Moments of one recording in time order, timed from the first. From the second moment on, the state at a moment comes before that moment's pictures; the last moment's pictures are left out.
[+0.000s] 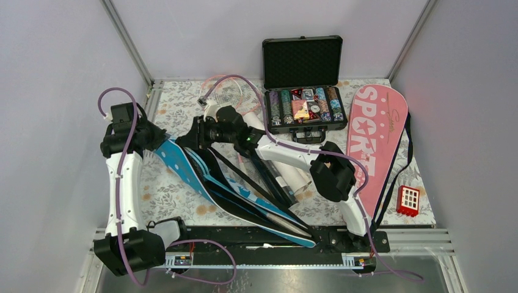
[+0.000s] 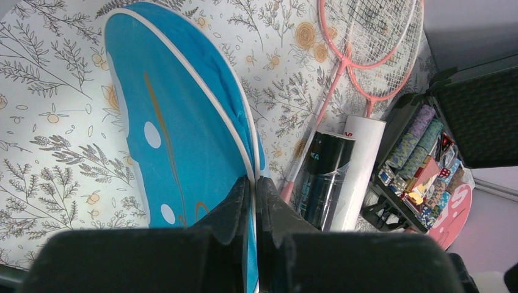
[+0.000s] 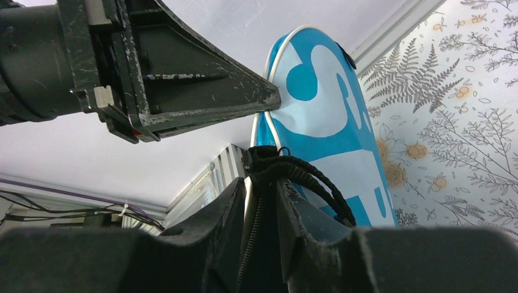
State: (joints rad) left arm 0.25 1.10 1.20 -0.90 0.10 -0.74; right arm 1.01 2.14 1.76 0.25 -0.36 0.73
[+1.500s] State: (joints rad) left arm 0.25 1.10 1.18 -0.86 0.14 -0.72; right arm 0.89 1.96 1.46 -0.06 -0.49 0.04
